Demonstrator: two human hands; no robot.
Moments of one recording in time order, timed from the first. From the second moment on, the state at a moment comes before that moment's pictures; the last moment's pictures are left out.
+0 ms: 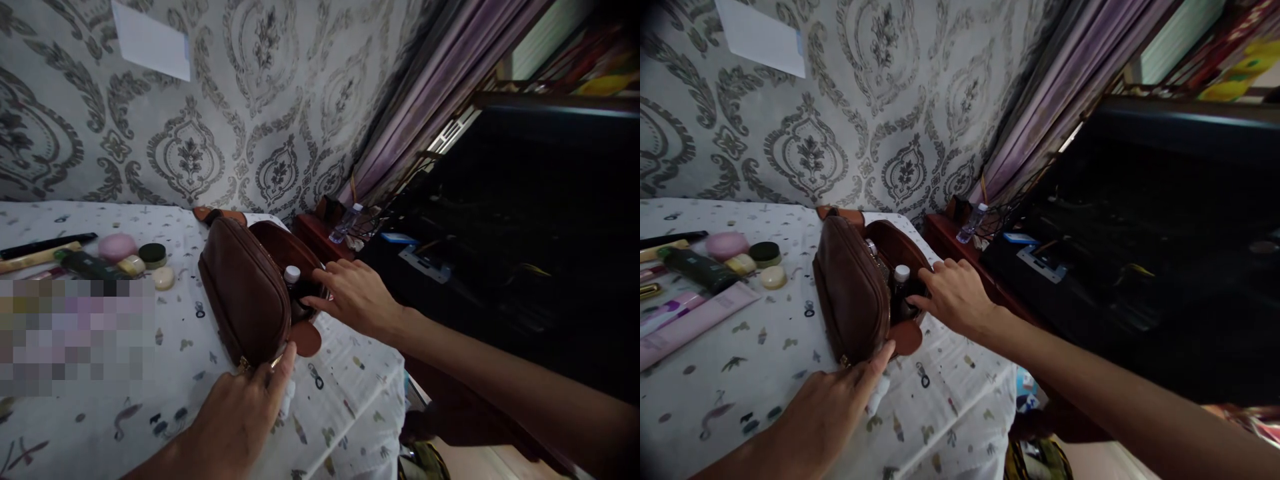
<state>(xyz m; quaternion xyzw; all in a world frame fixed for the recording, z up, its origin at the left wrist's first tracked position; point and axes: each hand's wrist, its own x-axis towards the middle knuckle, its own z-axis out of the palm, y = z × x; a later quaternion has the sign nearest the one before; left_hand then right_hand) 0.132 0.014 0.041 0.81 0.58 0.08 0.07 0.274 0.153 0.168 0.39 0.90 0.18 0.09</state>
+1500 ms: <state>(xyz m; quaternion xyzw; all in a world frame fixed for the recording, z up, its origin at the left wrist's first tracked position) 0.127 0.010 0.034 0.82 0.56 0.04 0.02 0.245 0.186 0.174 0.43 0.90 0.01 0.01</state>
